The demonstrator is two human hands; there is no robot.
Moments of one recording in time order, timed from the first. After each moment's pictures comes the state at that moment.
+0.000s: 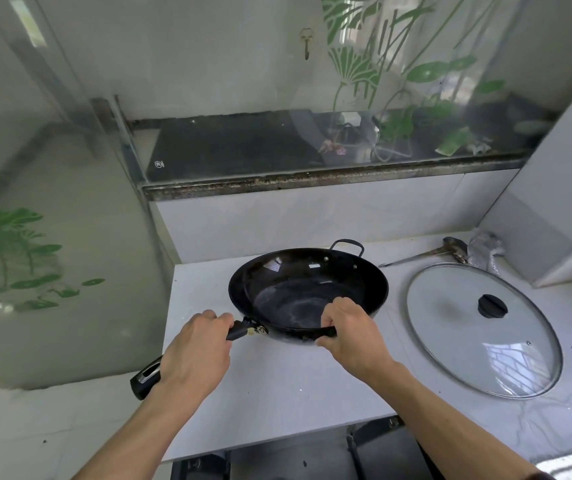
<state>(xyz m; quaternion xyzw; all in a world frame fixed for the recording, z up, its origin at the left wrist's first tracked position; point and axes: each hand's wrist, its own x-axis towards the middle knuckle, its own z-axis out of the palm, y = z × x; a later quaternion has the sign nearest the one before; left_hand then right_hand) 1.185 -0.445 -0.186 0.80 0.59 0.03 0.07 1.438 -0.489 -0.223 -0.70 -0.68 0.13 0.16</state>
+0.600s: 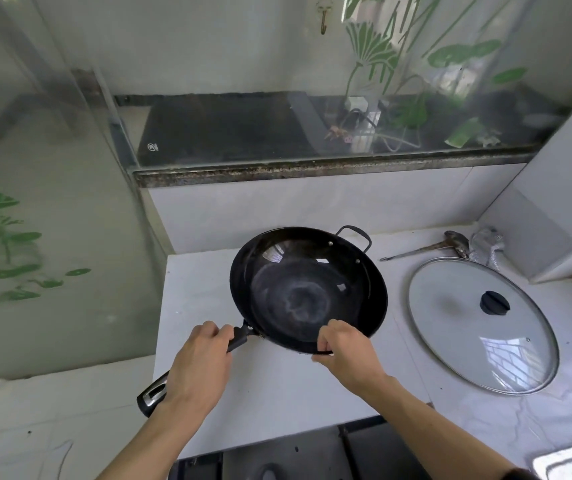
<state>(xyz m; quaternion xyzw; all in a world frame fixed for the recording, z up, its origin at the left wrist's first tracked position) 1.166 -0.433 -0.259 0.82 0.56 0.08 0.10 1.423 -0.487 -0.268 -0.71 -0.67 0.17 0.10</state>
